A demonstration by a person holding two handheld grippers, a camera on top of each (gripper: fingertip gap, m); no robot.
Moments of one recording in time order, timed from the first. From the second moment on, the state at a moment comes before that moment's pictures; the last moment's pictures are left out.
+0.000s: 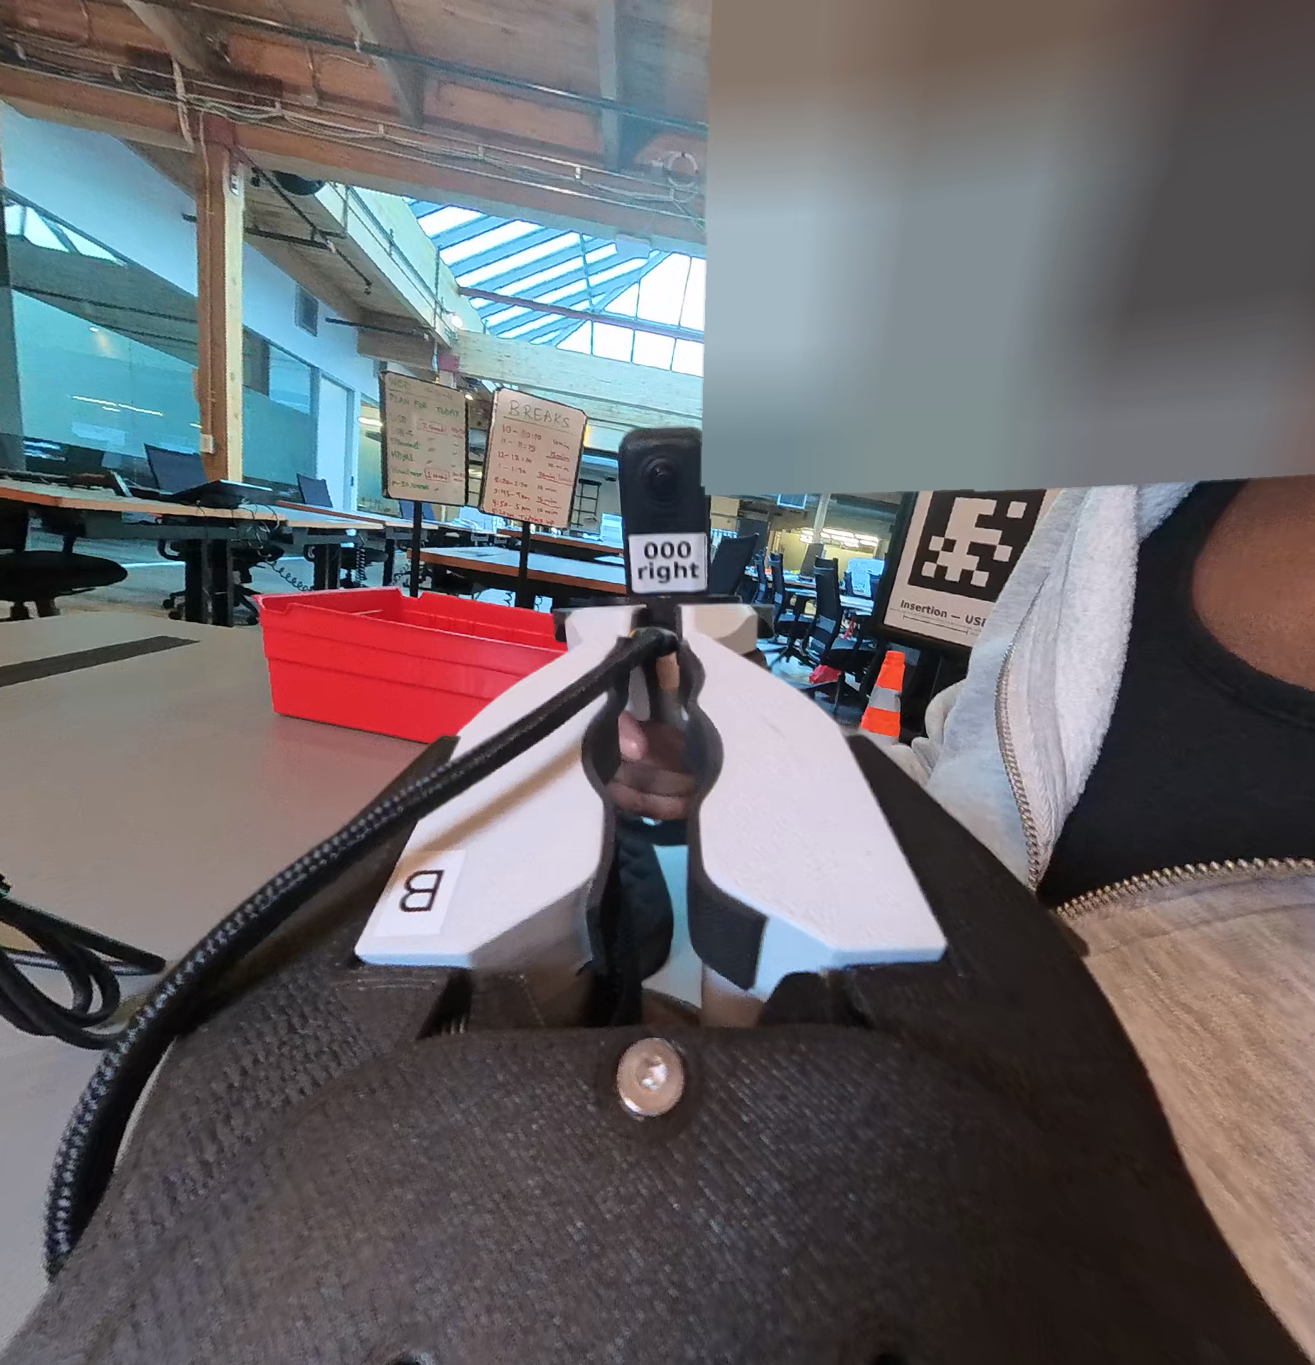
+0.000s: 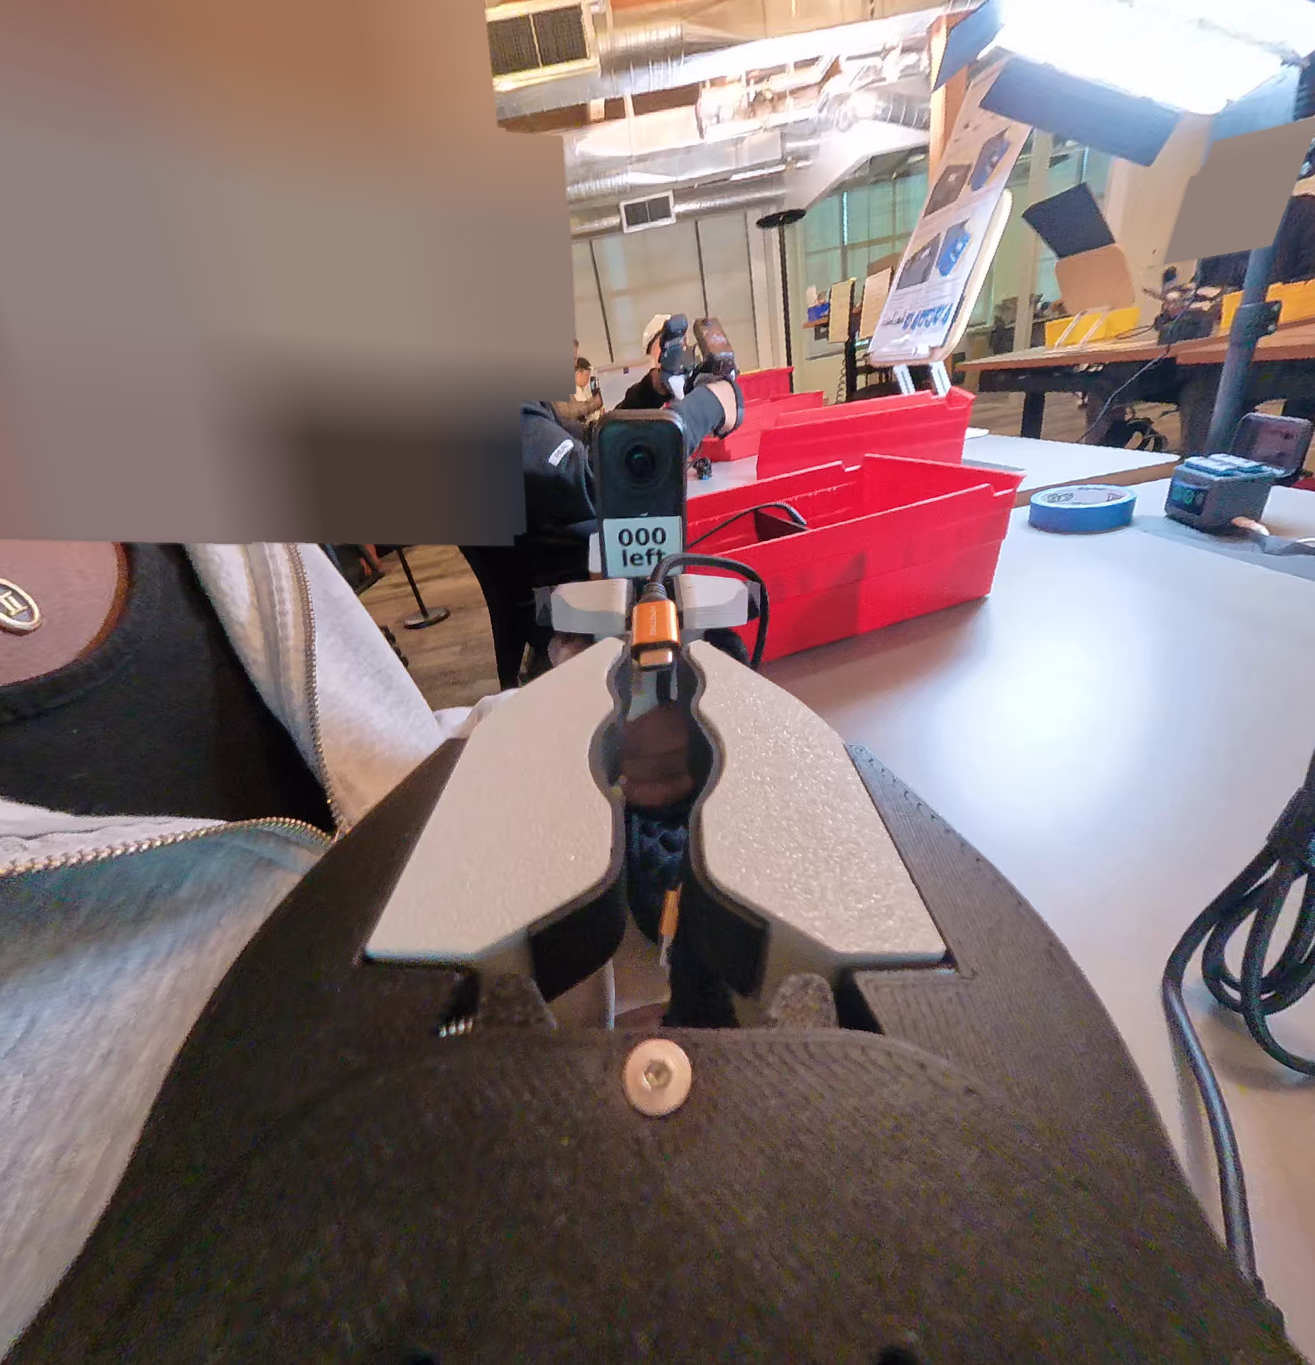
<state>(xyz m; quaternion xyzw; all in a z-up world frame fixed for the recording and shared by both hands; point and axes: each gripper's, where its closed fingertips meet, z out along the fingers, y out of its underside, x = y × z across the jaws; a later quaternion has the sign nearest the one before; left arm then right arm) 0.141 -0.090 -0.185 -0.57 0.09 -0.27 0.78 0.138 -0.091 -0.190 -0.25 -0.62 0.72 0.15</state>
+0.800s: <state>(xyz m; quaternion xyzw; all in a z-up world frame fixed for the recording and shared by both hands) 0.154 -0.091 -0.205 -0.62 0.15 -0.23 0.73 0.148 -0.100 -0.210 -0.26 -0.68 0.67 0.09</state>
